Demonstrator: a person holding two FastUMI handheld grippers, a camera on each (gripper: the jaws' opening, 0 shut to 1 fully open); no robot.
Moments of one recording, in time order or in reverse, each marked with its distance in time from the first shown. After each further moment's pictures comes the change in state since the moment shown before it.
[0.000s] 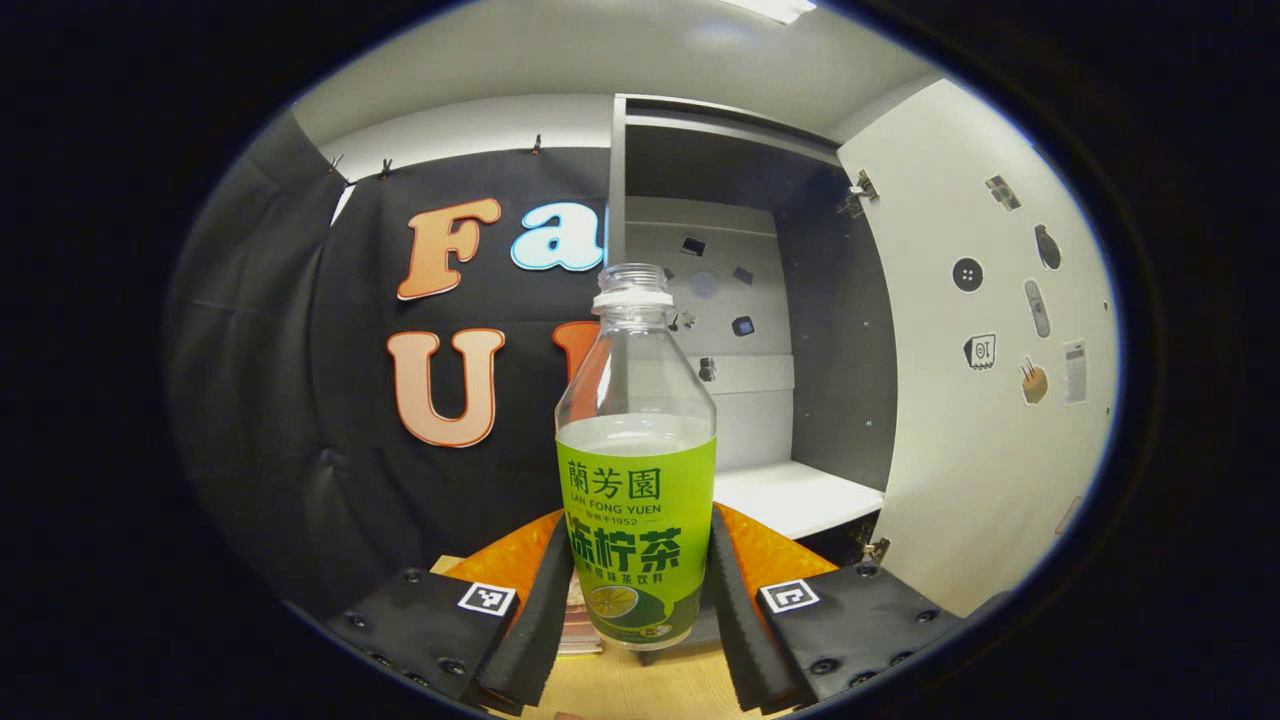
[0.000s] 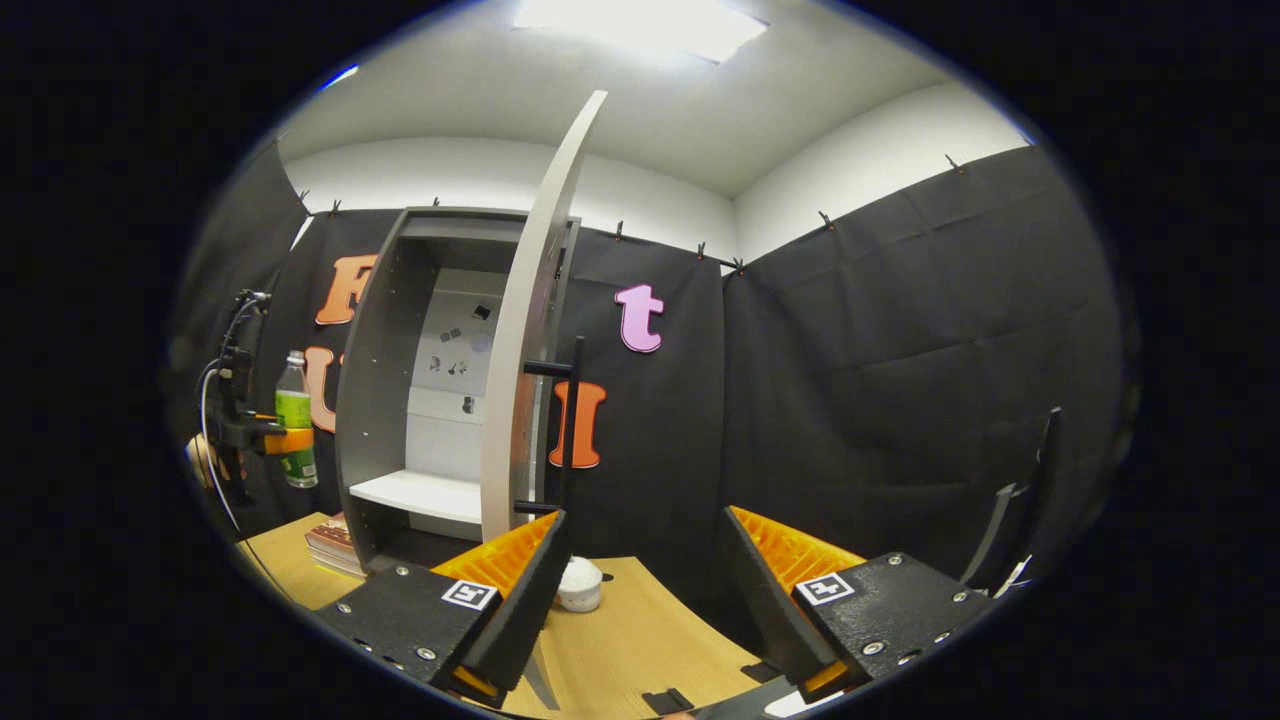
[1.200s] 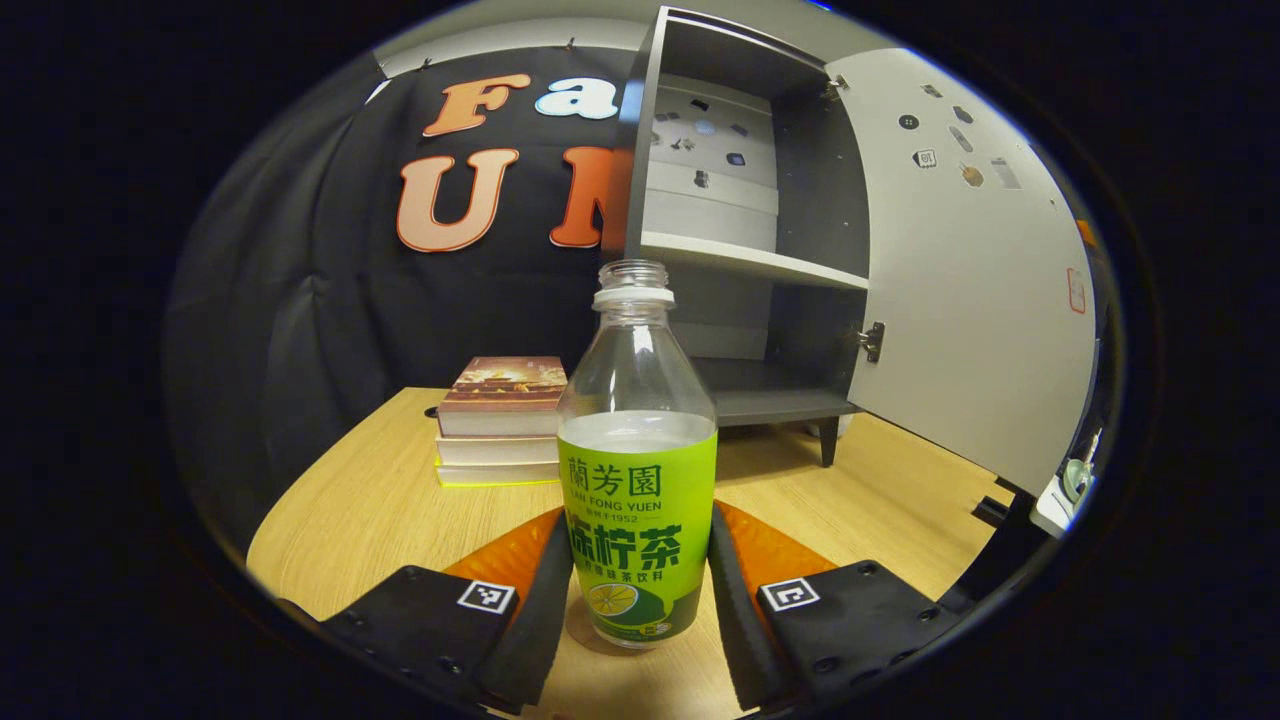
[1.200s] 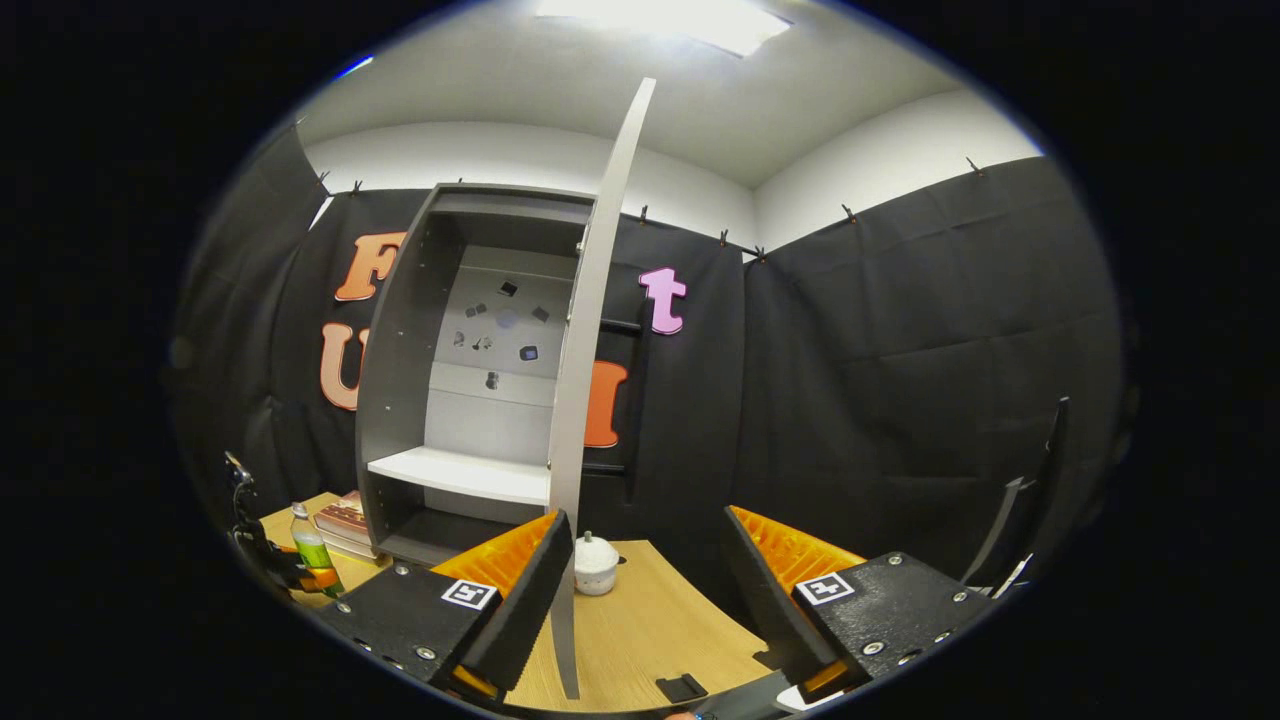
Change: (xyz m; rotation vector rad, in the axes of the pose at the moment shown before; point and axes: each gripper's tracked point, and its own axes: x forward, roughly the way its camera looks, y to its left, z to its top) left arm -0.077 -0.014 -0.294 -0.104 0.293 -0.078; right arm -0.010 0.033 -0.019 -0.033 0.049 0.042
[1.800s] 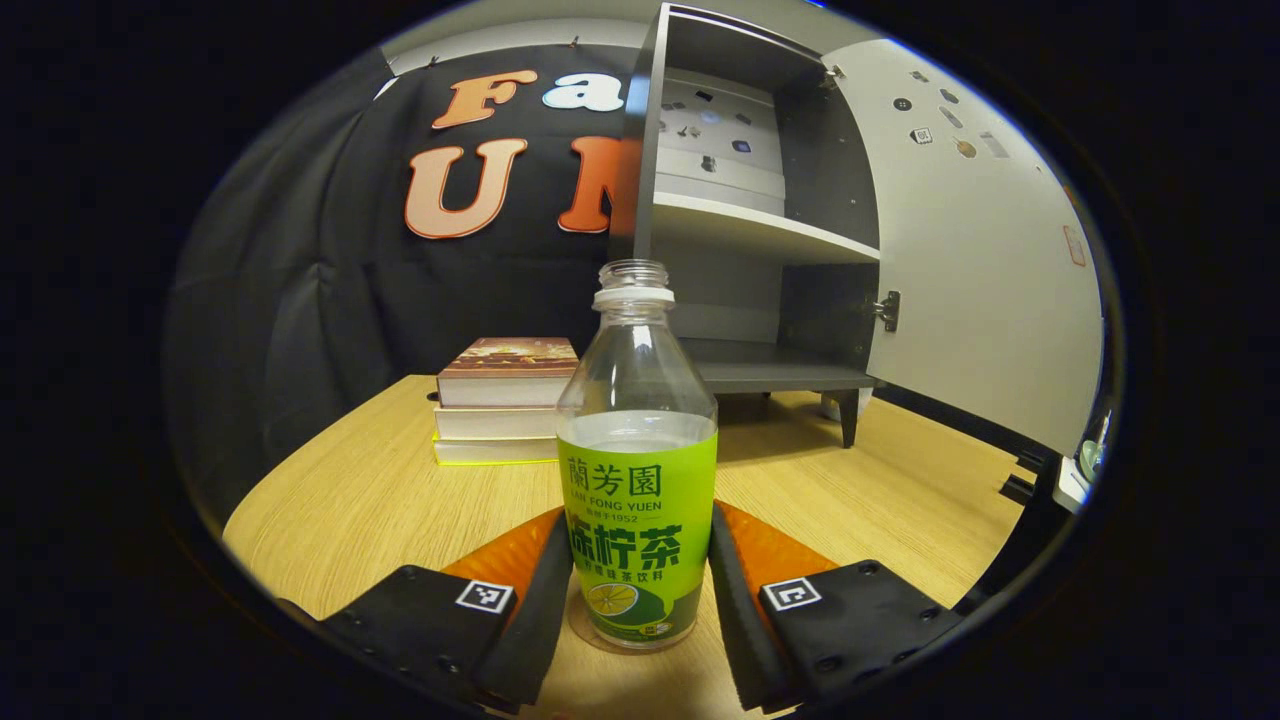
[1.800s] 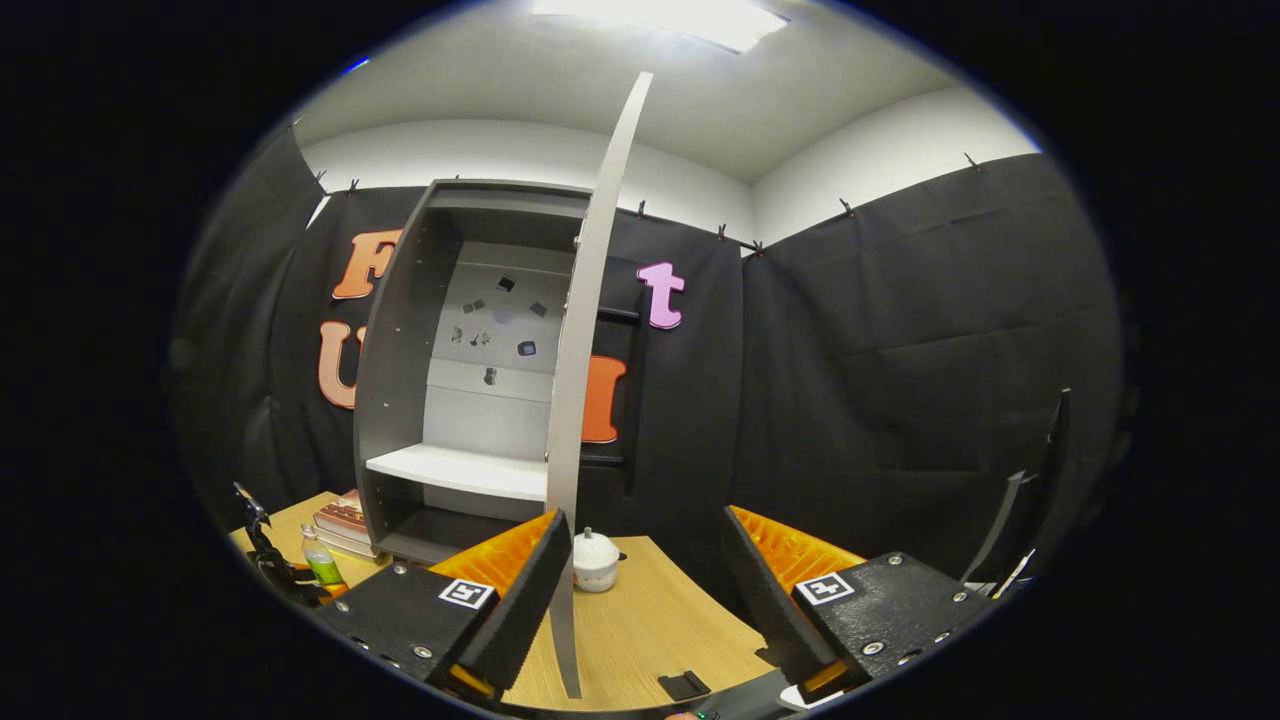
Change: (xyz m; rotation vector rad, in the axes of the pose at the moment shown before) left arm 0.012 0.009 -0.037 0.012 -0.004 0.020; right arm 0.000 0.002 -0.005 0.019 0.020 0.005
